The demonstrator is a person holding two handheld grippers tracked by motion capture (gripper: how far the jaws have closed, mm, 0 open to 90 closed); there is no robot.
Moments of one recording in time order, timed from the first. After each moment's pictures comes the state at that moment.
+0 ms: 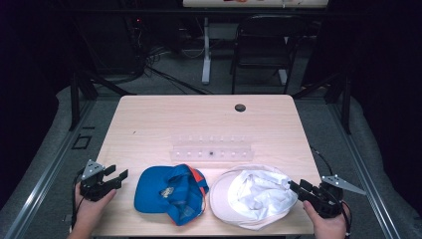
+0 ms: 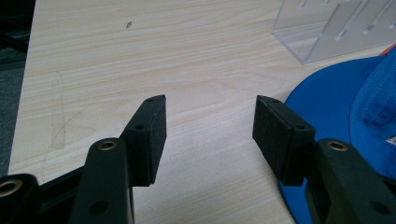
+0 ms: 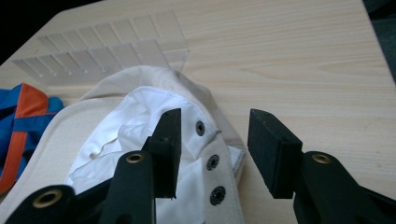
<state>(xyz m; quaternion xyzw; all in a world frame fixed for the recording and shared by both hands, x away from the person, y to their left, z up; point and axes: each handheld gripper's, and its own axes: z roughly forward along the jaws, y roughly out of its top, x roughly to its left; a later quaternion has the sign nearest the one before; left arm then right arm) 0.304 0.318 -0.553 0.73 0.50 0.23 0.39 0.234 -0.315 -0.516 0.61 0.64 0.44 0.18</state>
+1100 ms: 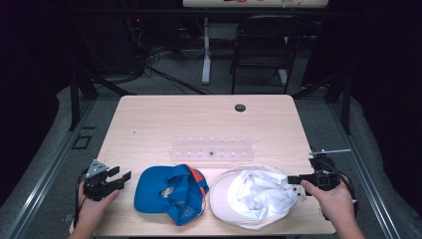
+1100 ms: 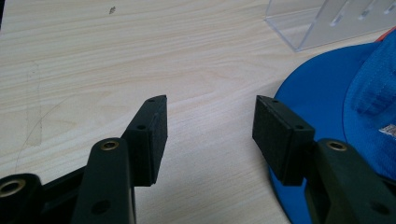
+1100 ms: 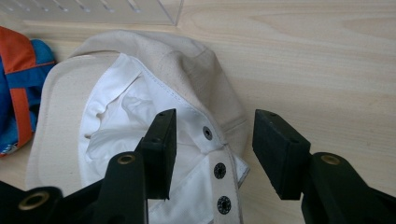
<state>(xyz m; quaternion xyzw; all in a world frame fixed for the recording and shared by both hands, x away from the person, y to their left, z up) 0.308 0.313 -0.558 0.74 0.50 0.21 0.39 0.291 -0.309 -0.468 0.64 0.71 0.28 0.05</state>
